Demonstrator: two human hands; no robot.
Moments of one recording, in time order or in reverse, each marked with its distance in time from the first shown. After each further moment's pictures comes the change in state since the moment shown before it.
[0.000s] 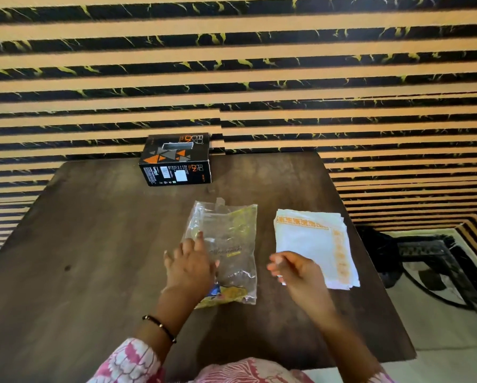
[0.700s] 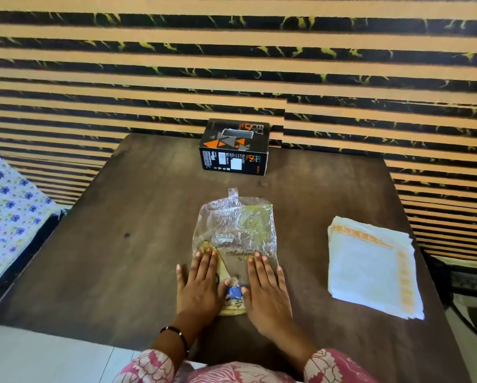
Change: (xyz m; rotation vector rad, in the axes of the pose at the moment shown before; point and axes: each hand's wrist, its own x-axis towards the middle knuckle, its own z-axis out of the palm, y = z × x) left_hand -0.040 -0.095 0.068 -0.102 -0.096 -0.115; right_hand 0.008 0.019 0.162 -0.915 -0.270 -0.241
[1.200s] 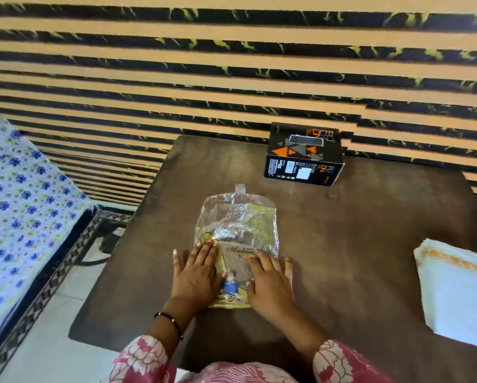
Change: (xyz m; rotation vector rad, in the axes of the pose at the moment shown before) left_hand 0.051 -0.170 -0.066 0.090 0.054 0.067; right_hand 0.084 -0.152 -0.003 0.115 0.002 -0.120
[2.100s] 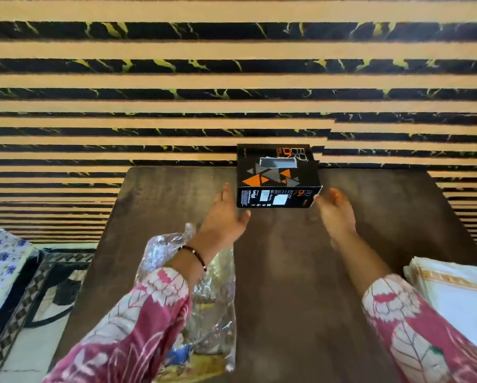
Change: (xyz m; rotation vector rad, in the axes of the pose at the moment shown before) left_hand 0.196 0.090 -0.117 -0.523 -0.048 0.145; right_hand 0.138 0.125 -0.159 0.817 0.510 0.760
